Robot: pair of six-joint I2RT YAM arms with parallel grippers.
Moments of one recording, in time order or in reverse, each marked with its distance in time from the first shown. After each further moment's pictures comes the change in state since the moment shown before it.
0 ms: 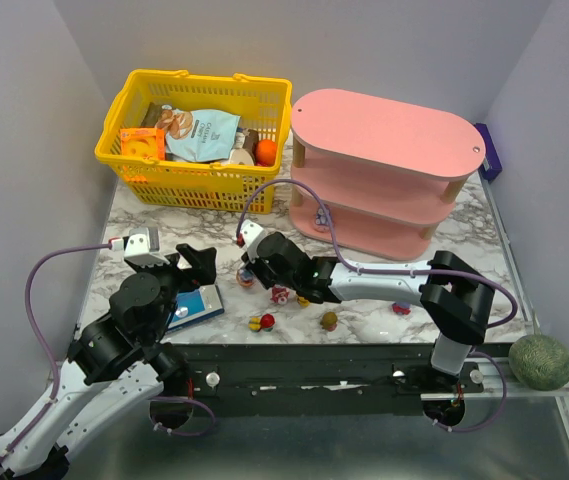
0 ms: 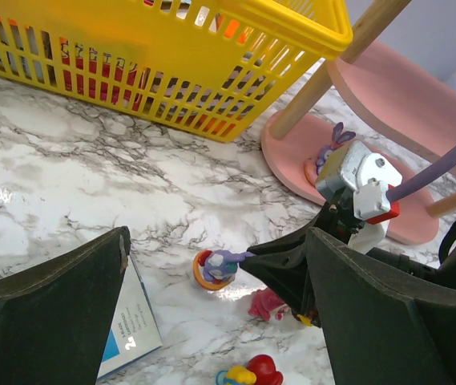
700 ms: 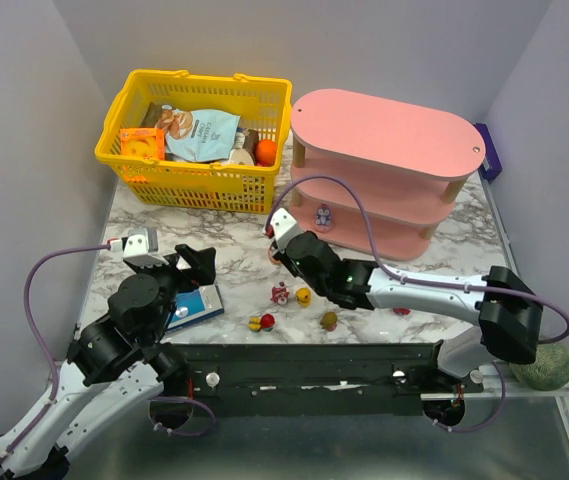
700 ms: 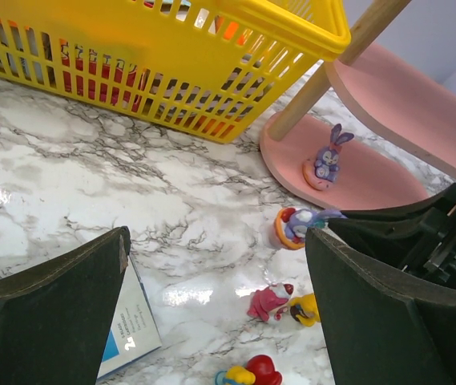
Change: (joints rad) left arm 0.000 -0.007 0.000 0.000 0.000 0.000; right arm -0.004 -0.245 -0.116 -0.041 0.319 -0.117
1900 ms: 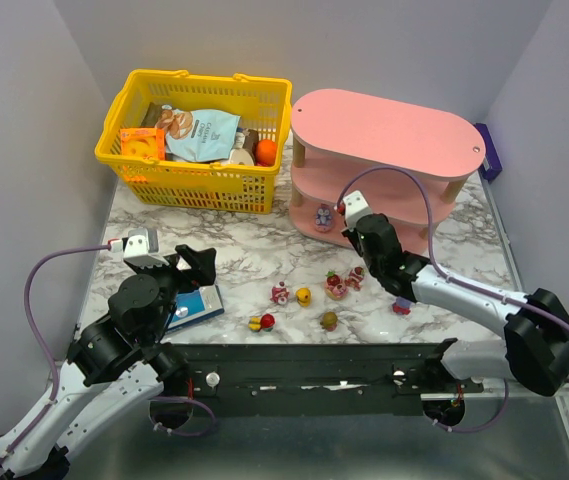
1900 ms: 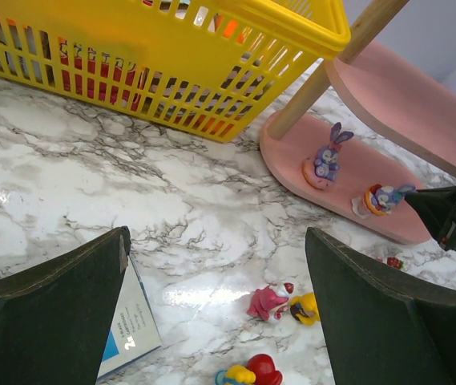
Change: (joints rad) left arm 0.000 -0.006 -0.005 0.000 0.003 0.000; right arm -0.419 -0.250 -0.335 0.073 0.009 -0.171
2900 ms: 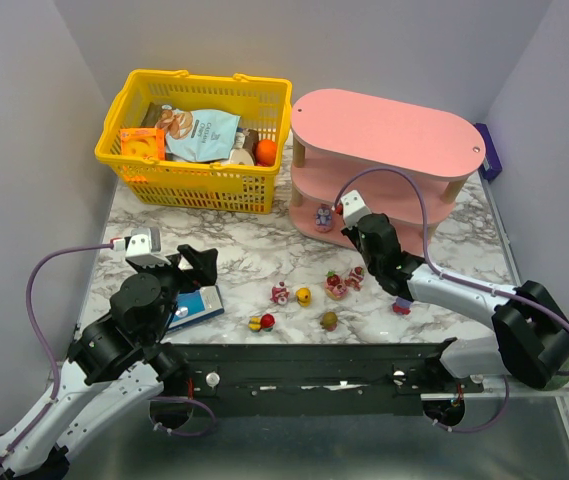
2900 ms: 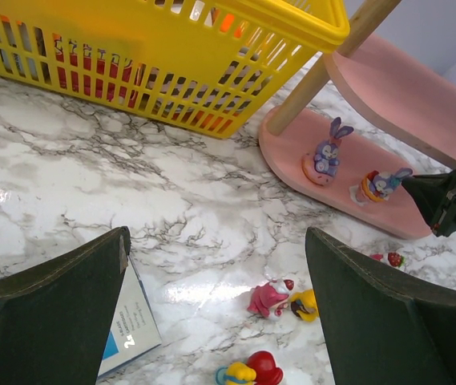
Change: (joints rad) left arm 0.000 0.010 0.000 0.000 0.012 0.003; right arm -0.031 0.056 -0.034 0.159 -0.006 -0.103
